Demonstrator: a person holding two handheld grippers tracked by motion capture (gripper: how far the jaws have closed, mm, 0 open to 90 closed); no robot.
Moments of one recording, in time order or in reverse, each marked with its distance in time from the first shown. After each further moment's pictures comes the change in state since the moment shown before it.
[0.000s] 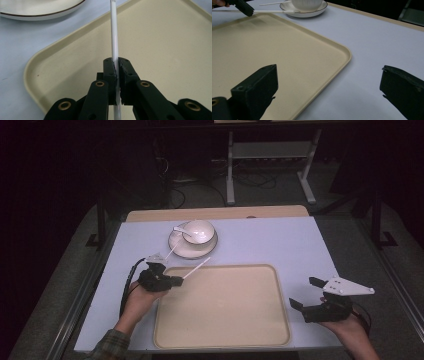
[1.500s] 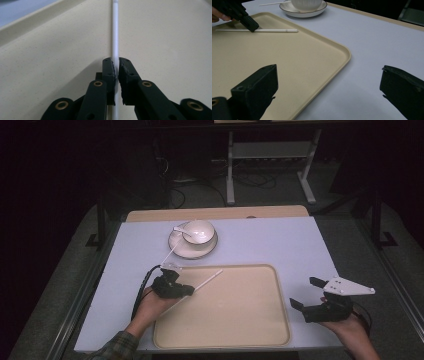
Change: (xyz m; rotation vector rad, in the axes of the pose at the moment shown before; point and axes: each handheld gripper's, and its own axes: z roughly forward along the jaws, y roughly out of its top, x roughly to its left) left arm -0.013 -0.009 0.034 0.067 -0.069 0.007; right arm -0.001 0.000 0.000 -0.002 -0.001 0.000
